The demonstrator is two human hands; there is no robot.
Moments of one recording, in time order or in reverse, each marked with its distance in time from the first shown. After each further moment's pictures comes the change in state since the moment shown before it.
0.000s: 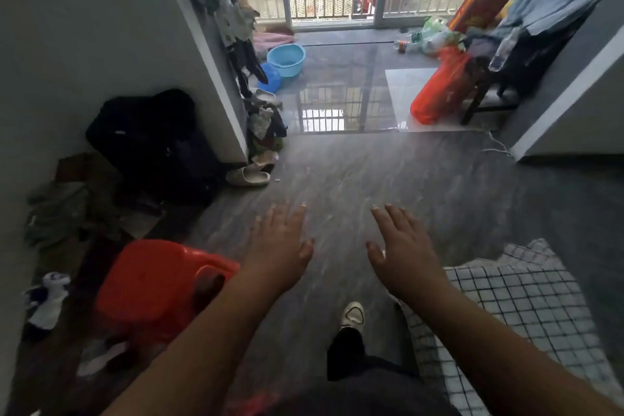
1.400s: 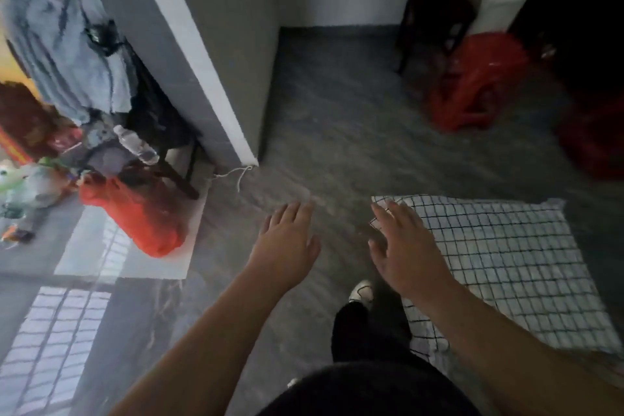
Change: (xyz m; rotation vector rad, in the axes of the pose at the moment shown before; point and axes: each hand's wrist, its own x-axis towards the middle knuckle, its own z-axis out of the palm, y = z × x) left_hand 0.618 0.483 -0.038 0.275 -0.459 1.470; right_hand 0.333 0.300 -0.149 0.173 0.495 1.376
